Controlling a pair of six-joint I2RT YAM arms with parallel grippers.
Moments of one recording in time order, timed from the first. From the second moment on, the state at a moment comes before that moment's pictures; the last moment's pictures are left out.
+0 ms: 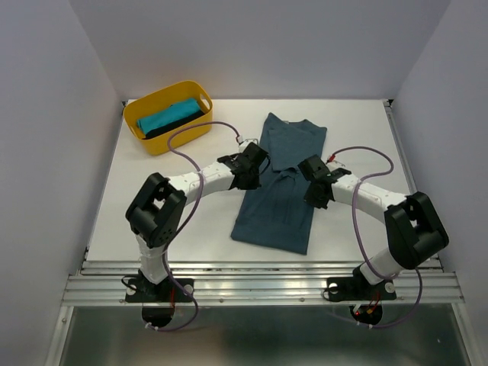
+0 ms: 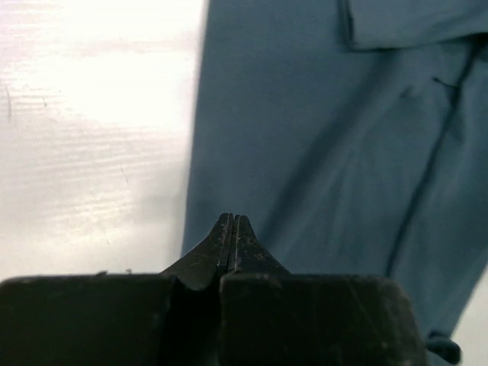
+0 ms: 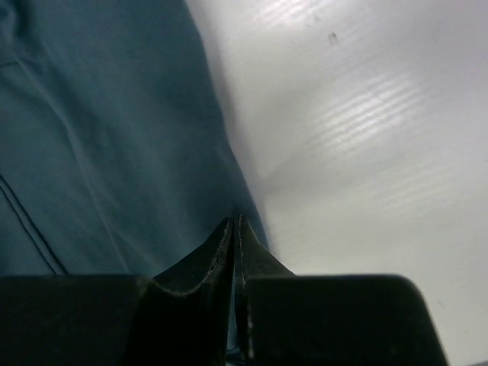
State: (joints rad) left arm -0.78 1.80 1.27 -0.42 -0.24 -0.67; right arm 0.50 1.51 0.90 -0.63 0.39 0.99
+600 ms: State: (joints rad) left arm -0.72 2.05 1.44 -0.37 -0.15 -0.60; right arm 0.37 1.76 1.07 -0.51 0.37 0.83
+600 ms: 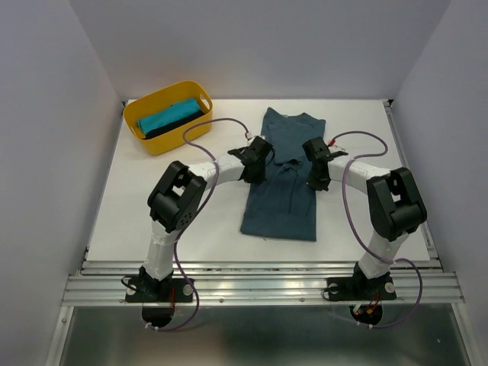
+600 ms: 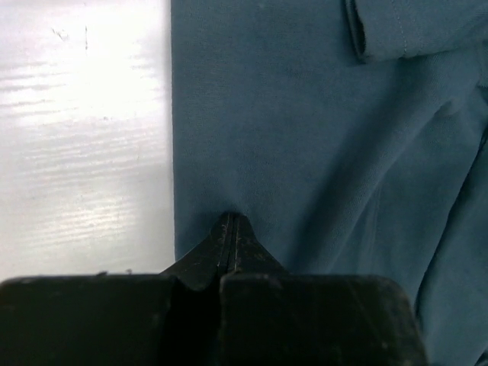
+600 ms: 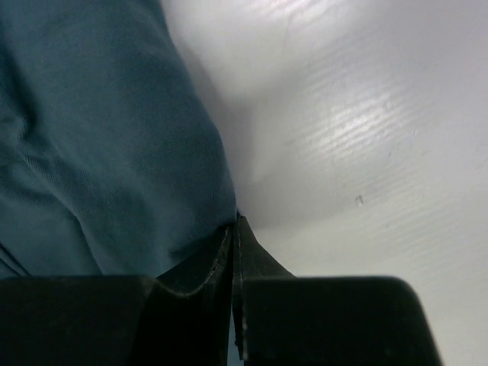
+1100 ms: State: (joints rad) left arm -0.69 1.85 1.49 -0.47 -0.20 -0.57; right arm 0.33 1.46 1.07 -0.58 0.34 0.79
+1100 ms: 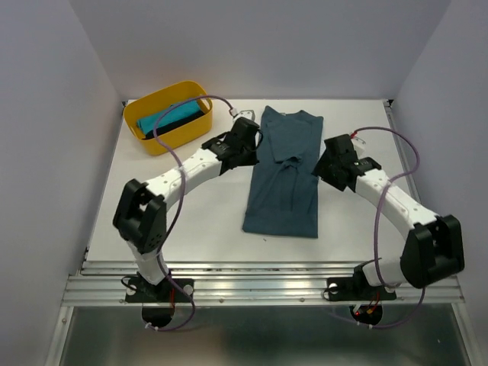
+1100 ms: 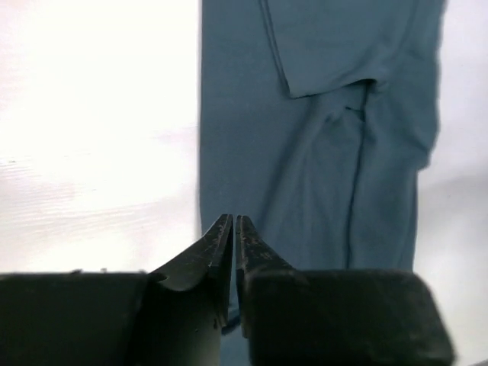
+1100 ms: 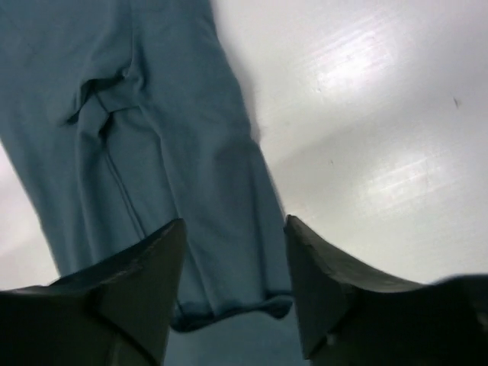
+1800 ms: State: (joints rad) left arm -0.75 1.32 0.69 -0.33 -0.04 -0.84; right arm 0.52 0.98 0.50 -0.65 0.12 1.07
